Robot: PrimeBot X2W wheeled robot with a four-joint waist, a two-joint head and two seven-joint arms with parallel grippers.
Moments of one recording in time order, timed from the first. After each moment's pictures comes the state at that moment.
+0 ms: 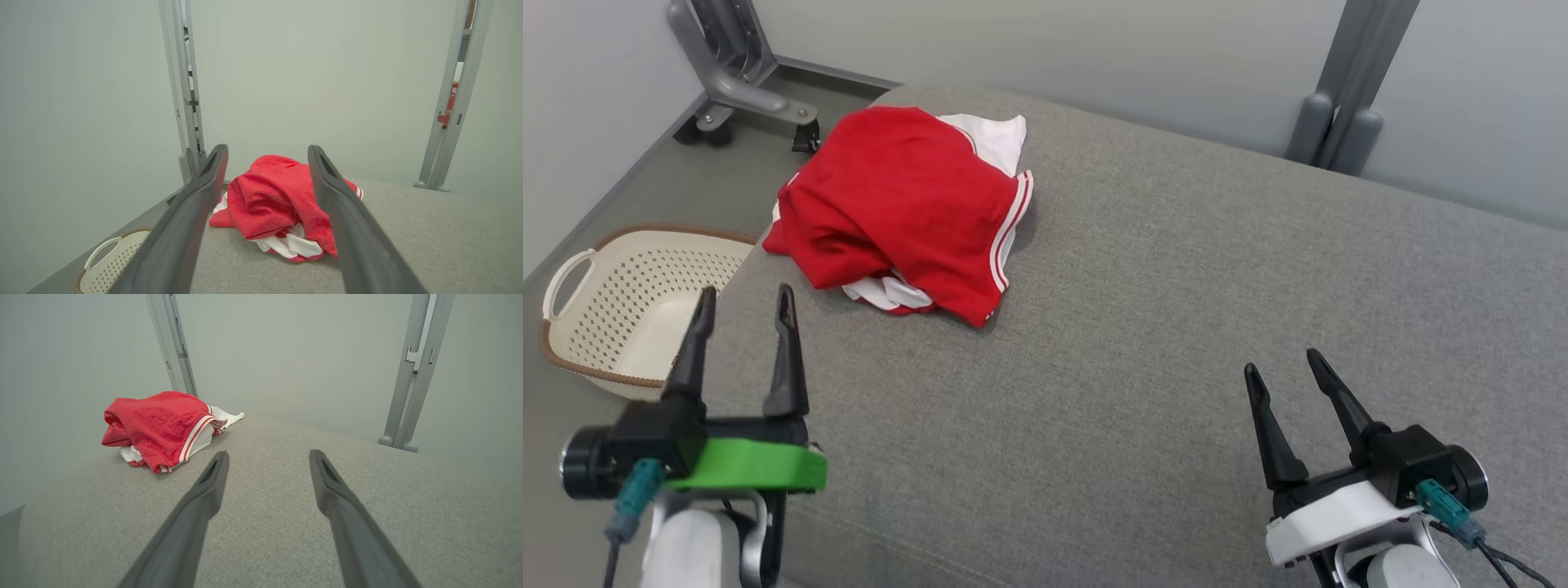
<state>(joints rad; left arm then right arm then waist) -0.13 0.06 0.02 0.11 -0.13 -0.12 -0.26 0.00 -0.05 0.11 0.13 0.09 0.13 -0.26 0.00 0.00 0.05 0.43</state>
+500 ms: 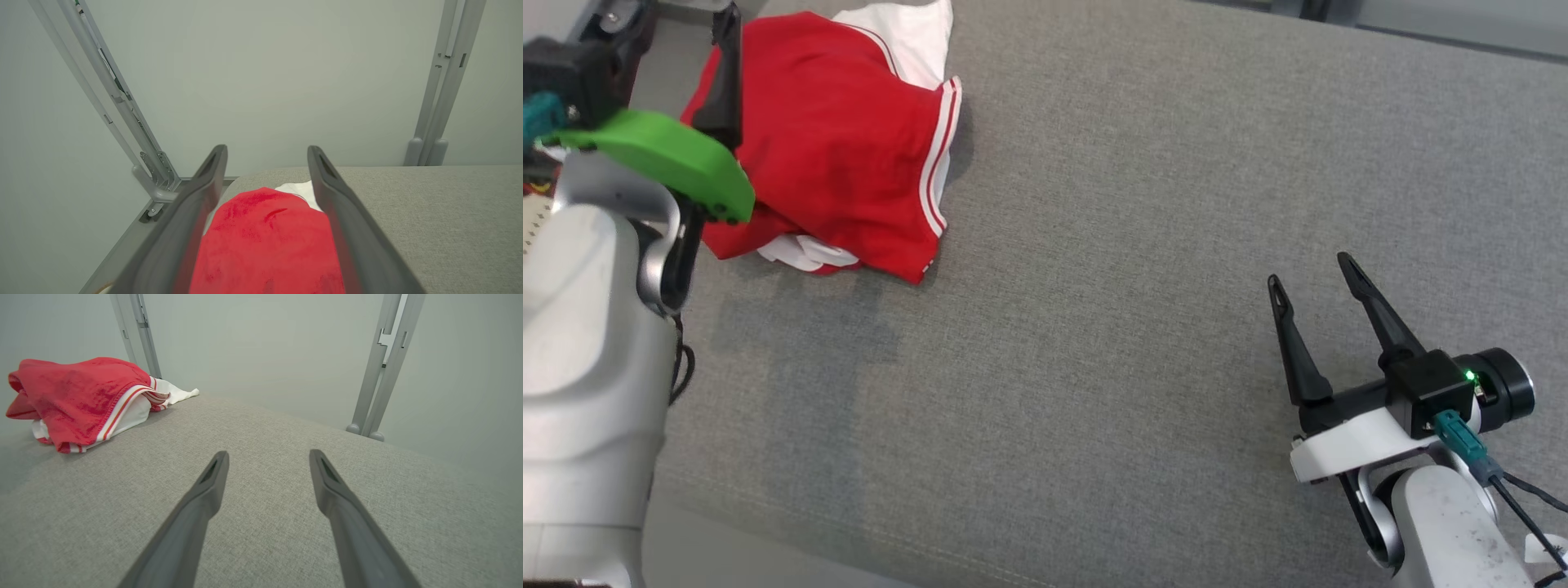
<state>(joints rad) -0.83 0.29 -0.22 0.54 -0.36 -0.13 -0.07 -0.15 -0.09 0.08 0.09 -0.05 0.13 -0.26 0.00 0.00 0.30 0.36</state>
